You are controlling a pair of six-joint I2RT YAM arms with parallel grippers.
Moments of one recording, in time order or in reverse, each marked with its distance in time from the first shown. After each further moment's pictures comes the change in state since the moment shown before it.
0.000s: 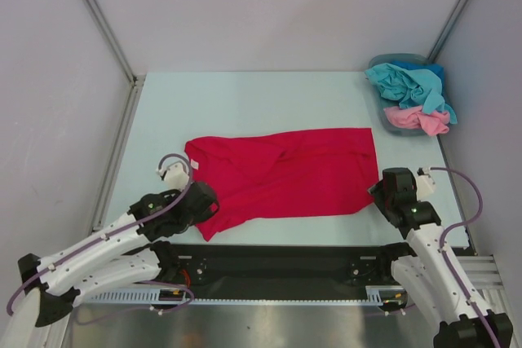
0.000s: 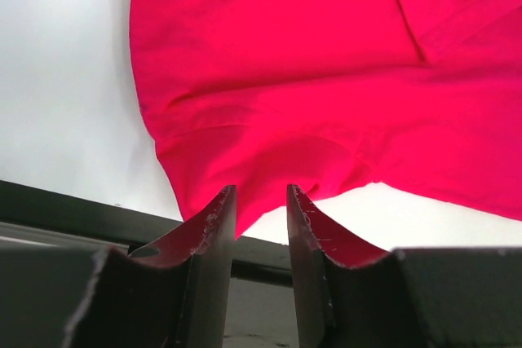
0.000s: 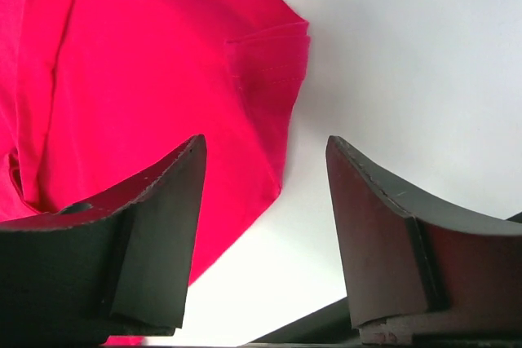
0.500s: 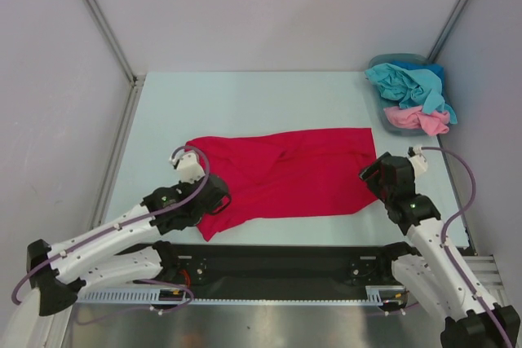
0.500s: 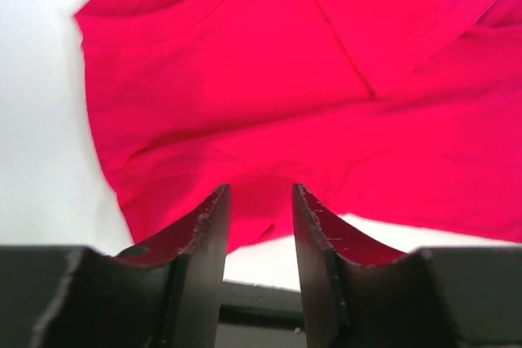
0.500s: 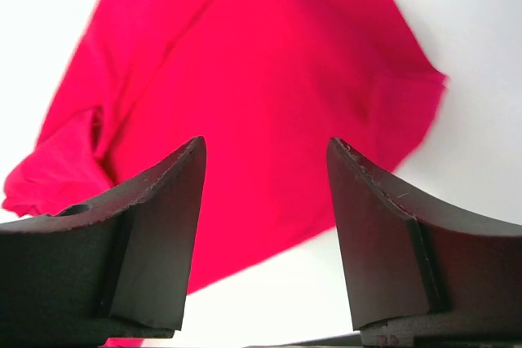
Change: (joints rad) left arm -0.032 0.107 0.035 0.137 -0.080 0.086; right arm 0.070 0.031 0.058 0.186 -0.041 -0.138
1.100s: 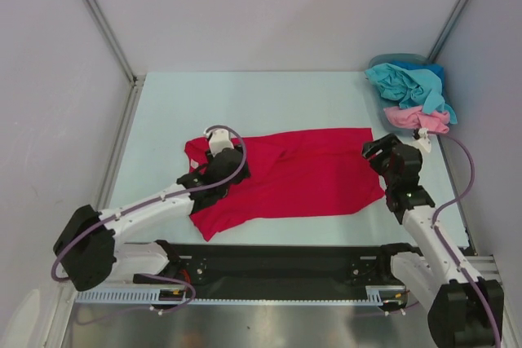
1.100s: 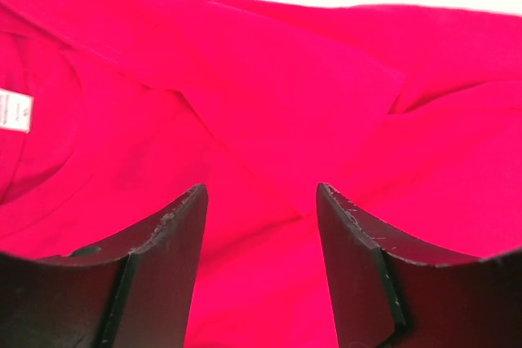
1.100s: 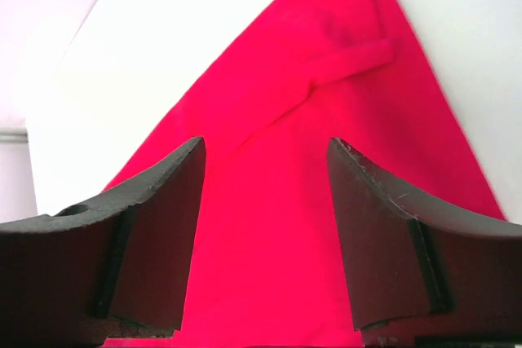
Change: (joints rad) left arm 0.159 0.334 -0.040 0.765 0.054 0.481; right arm -0.137 0.148 -0.047 0.510 -0.134 -0.139
